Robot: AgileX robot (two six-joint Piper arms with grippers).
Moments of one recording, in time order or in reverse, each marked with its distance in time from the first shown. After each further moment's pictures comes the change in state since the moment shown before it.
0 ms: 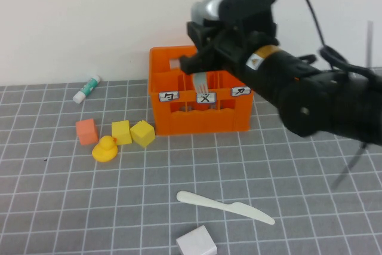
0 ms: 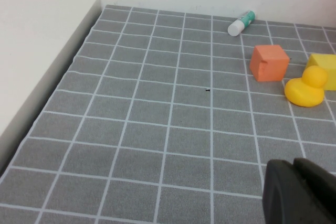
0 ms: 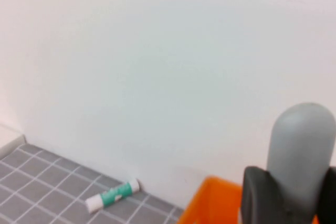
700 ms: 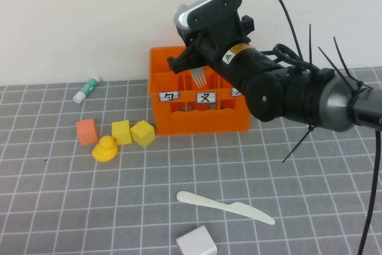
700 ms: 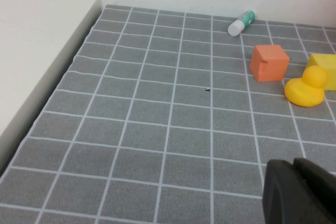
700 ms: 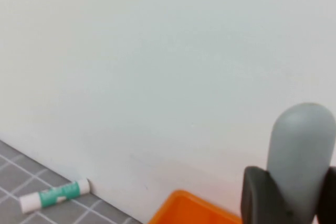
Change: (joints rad) right arm -0.035 0.243 -0.232 0.014 -0.016 -0.173; left arm 0.000 0.000 0.000 0.000 0.000 0.000
